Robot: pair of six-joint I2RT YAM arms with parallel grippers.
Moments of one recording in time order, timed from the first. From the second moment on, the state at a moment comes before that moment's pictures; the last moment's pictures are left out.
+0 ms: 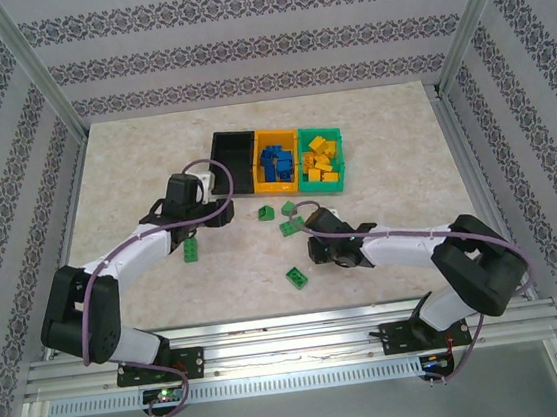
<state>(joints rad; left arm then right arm) -0.30 1.44 0.79 -0.14 0.11 -0.23 0.78 1.50 0.65 -0.21 0.13 0.70</state>
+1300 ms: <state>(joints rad) -0.10 1.33 0.54 0.12 0.24 -0.43 0.69 2.48 2.22 -0.51 -0.03 0.45</state>
